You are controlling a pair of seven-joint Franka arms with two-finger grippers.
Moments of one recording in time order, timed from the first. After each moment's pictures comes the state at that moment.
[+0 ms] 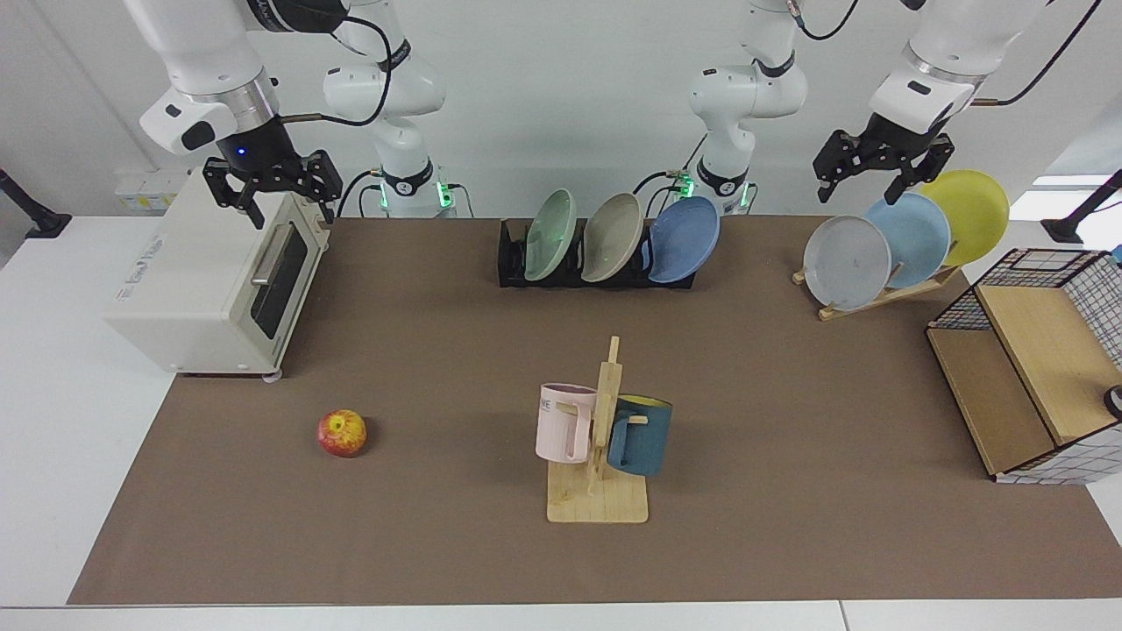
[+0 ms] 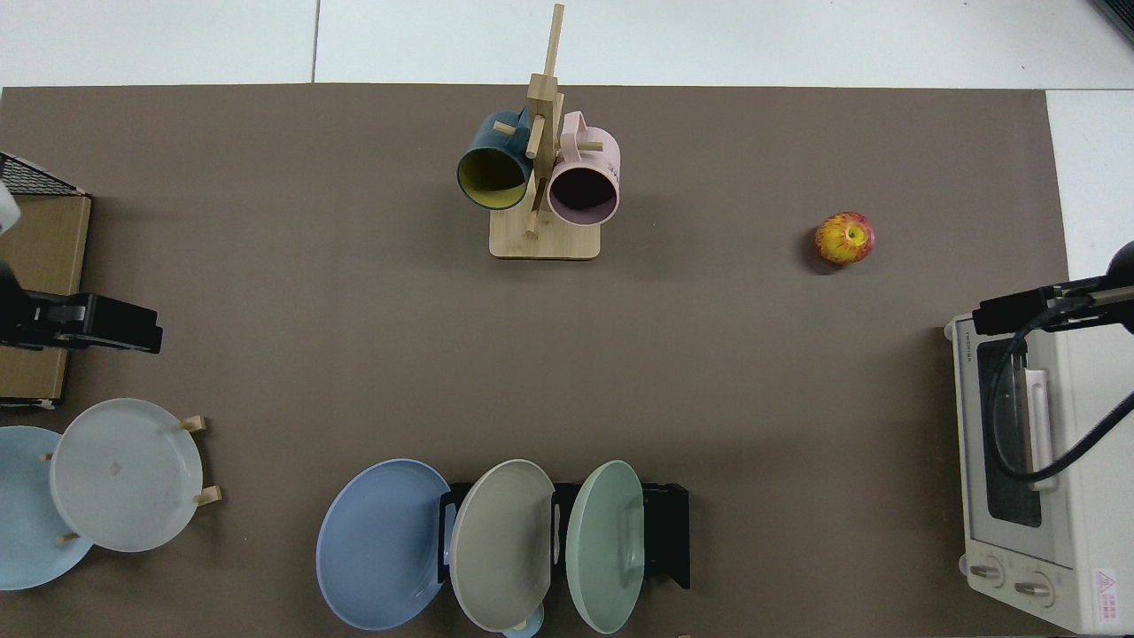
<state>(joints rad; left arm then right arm) -0.02 -0.03 -0.06 -1.48 -0.01 1.41 0.00 0.08 -0.07 -0.07 -1.62 -0.01 1.57 -0.08</state>
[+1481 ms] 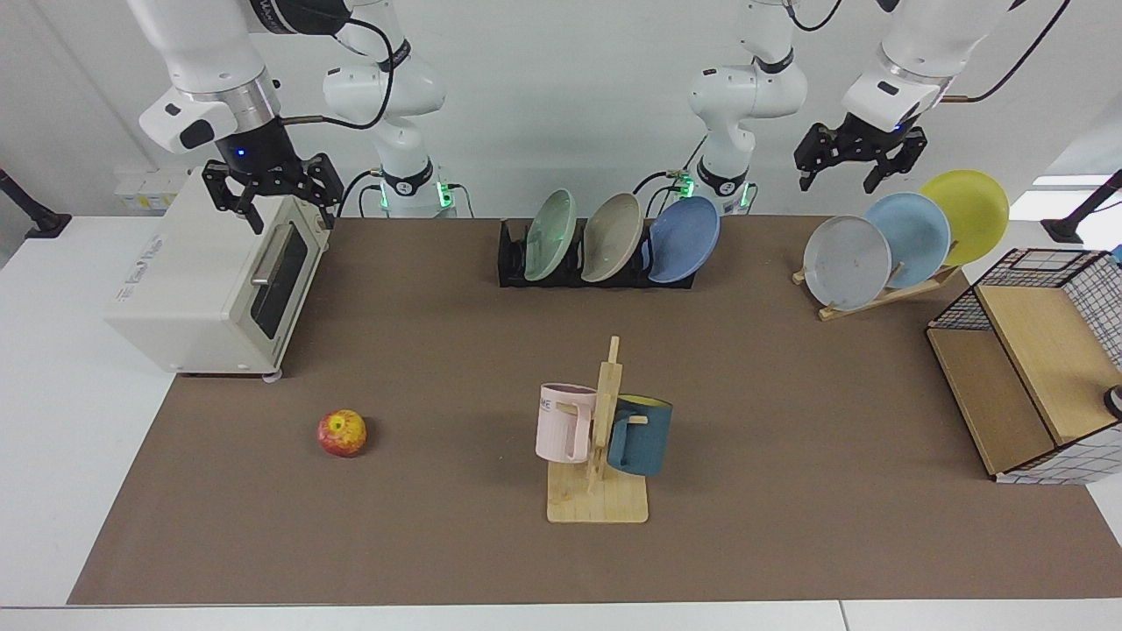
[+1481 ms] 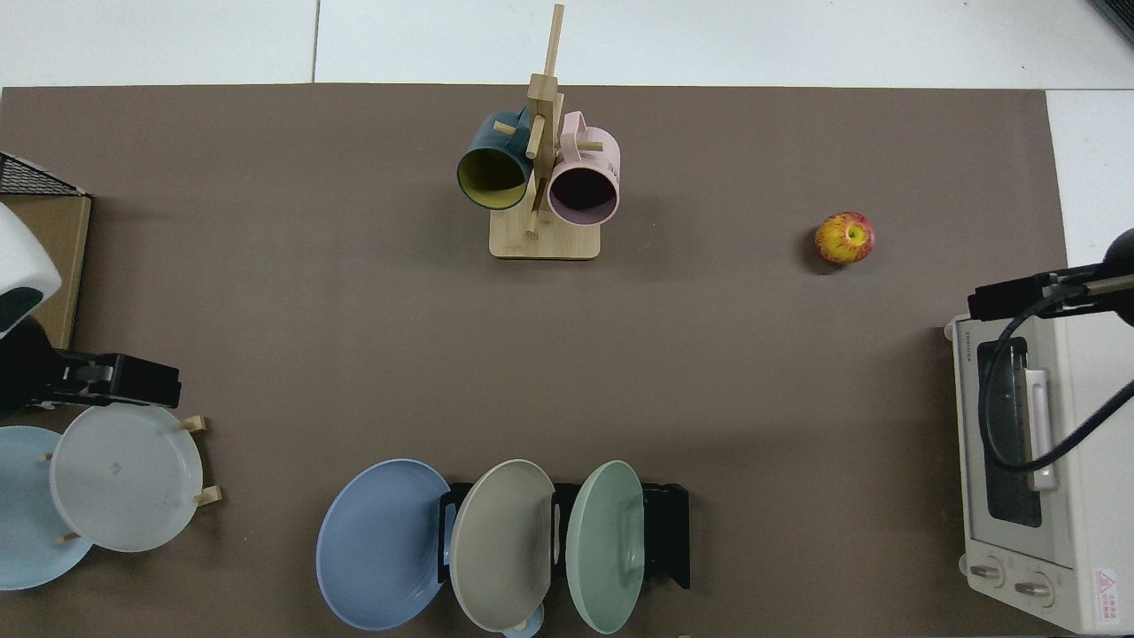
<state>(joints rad) -0.02 -0.13 -0.08 -1.63 -0.01 1.40 0.00 0.09 -0.06 -0.07 -1.62 -0.01 1.63 -0.06</state>
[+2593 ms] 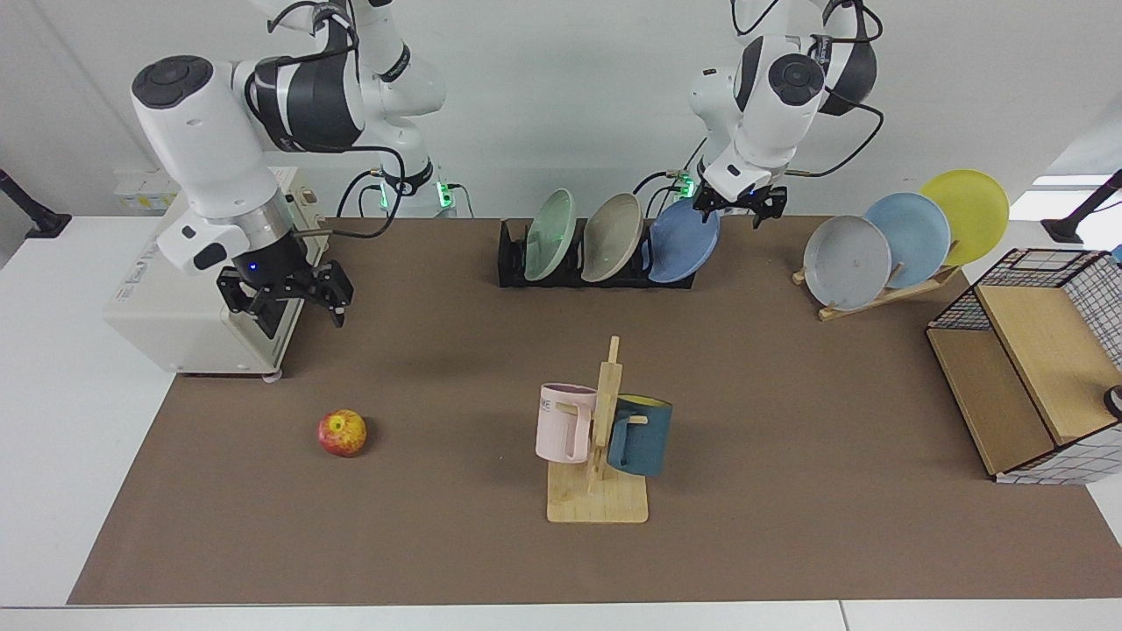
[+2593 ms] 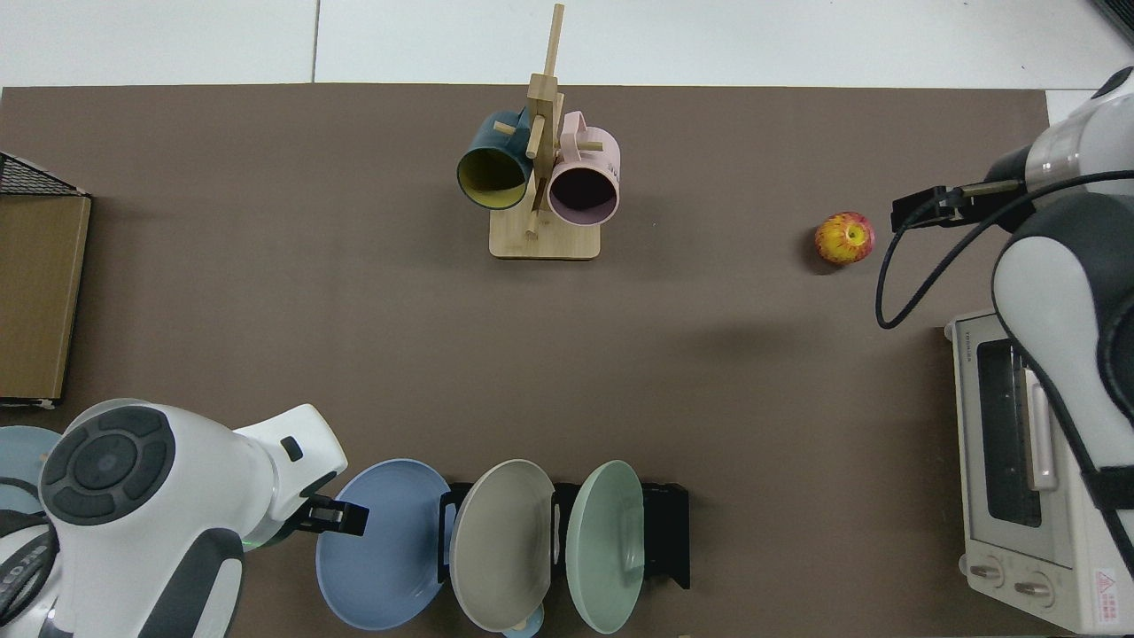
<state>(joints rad) -0.02 -0.38 -0.27 -2.35 -0.11 1.75 -0.02 0.07 0.19 -0.07 -1.57 0.03 1.88 -0.05</state>
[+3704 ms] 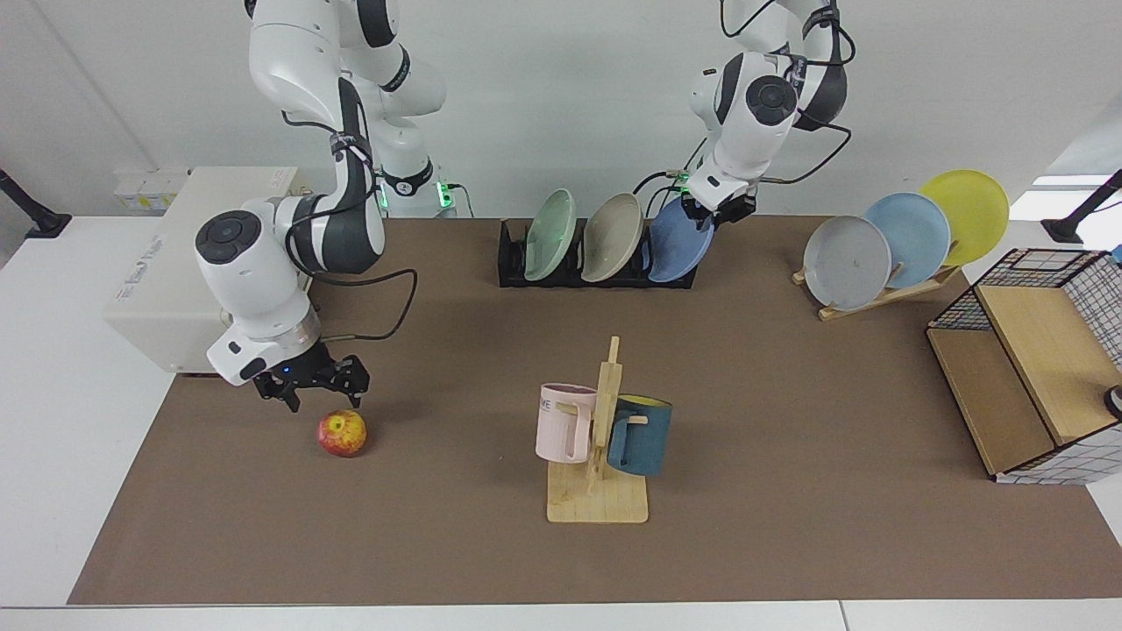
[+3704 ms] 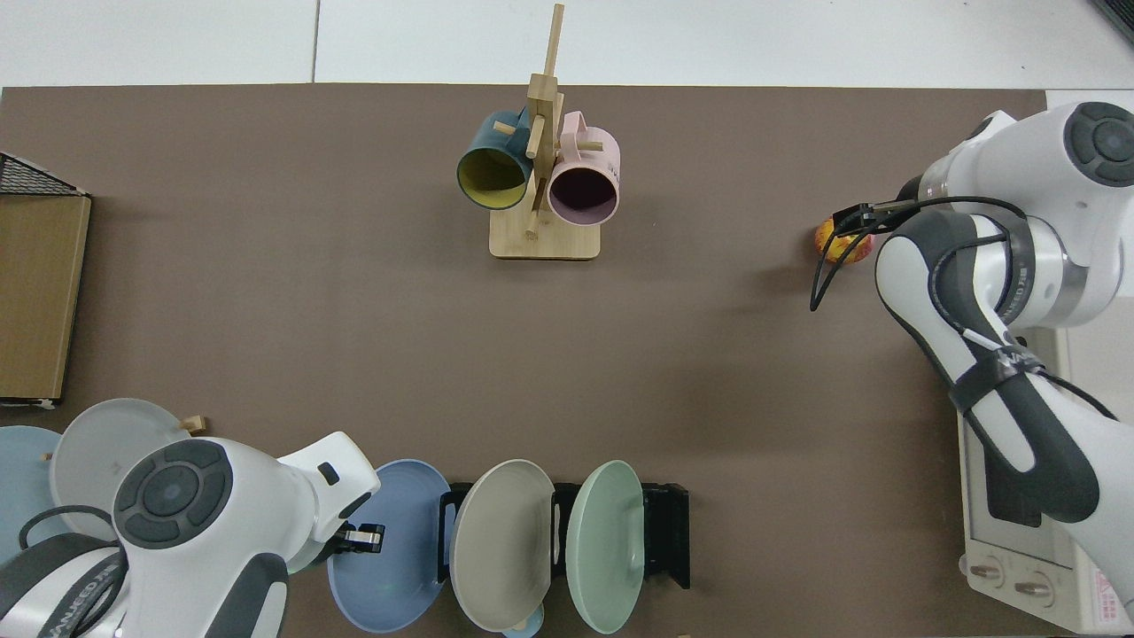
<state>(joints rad) -0.02 -0.42 -0.33 -2.46 -0.19 1.80 -0.10 0.05 0.40 -0.07 -1.68 0.03 2.19 -0.09</state>
